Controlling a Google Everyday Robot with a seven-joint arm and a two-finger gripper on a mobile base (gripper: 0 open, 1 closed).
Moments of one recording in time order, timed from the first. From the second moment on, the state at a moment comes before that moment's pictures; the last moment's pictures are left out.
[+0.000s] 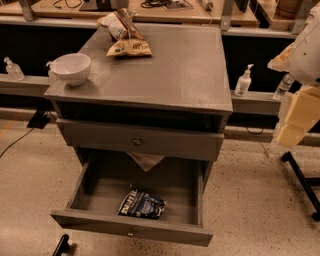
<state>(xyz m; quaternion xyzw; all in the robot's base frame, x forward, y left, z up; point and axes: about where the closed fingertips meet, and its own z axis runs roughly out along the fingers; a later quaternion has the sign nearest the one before) 0.438 -0.216 0.979 -0.60 0.78 -0.04 0.16</state>
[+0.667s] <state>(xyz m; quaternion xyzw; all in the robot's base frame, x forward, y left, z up) 0.448 -0.198 0.961 -0.61 0.77 -0.03 0.18</state>
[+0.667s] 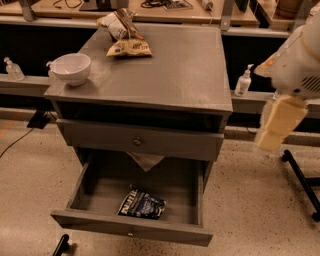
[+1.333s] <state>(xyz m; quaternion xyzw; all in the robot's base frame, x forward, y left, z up) 0.475 -0.147 0.900 -0.63 0.74 -0.04 0.22</state>
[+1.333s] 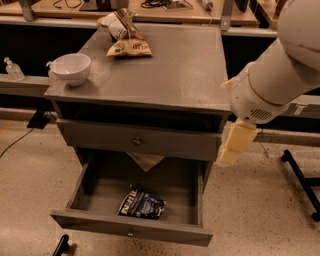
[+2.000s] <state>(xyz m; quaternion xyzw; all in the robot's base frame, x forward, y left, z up) 0.472 -0.106 0.815 -0.69 0.71 0.08 0.16</state>
